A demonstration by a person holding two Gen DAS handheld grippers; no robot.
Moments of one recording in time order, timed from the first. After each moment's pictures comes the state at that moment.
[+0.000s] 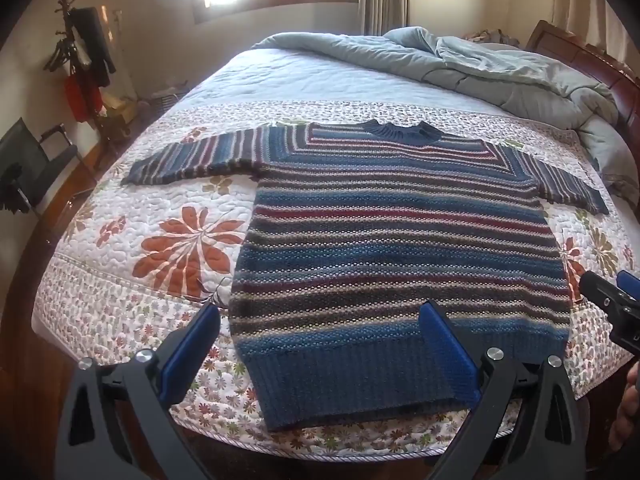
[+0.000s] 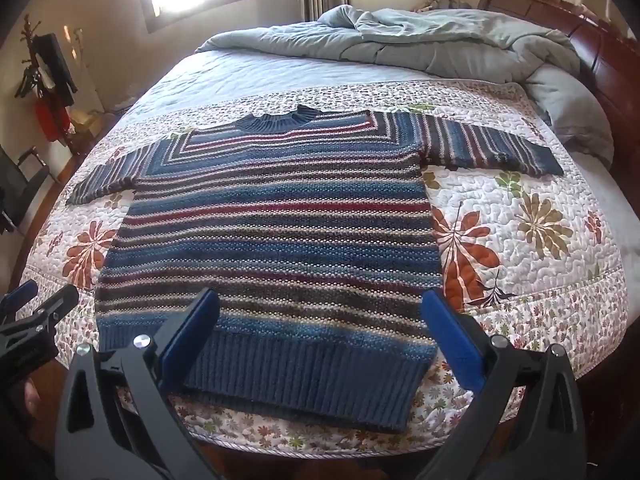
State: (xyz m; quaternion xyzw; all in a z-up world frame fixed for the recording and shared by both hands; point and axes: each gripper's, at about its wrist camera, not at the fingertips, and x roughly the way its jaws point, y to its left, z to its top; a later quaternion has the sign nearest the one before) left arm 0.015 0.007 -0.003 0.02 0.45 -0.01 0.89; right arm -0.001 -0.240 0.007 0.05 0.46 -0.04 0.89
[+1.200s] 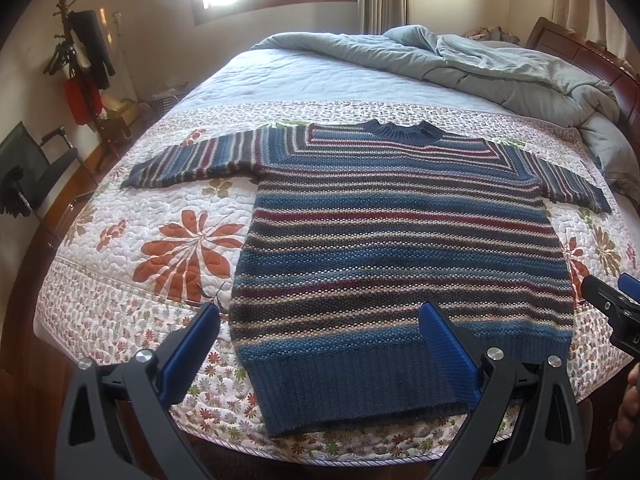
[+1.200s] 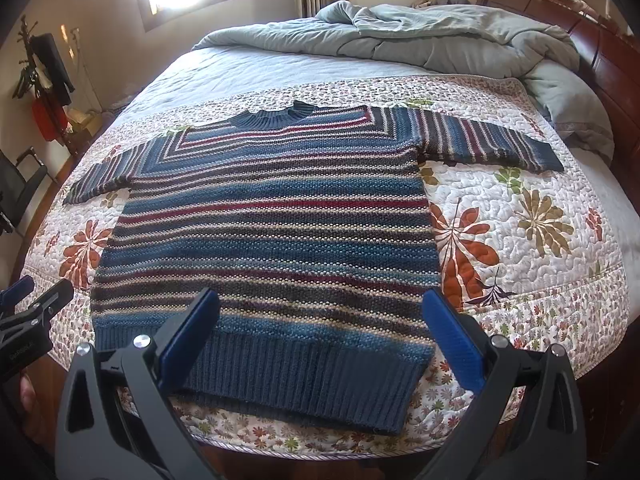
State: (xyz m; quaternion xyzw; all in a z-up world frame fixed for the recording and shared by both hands) left arm 0.020 0.005 -0.004 0.03 0.45 0.00 0.89; right arm 0.003 -0.244 0.001 0.05 0.46 -0.04 0.88
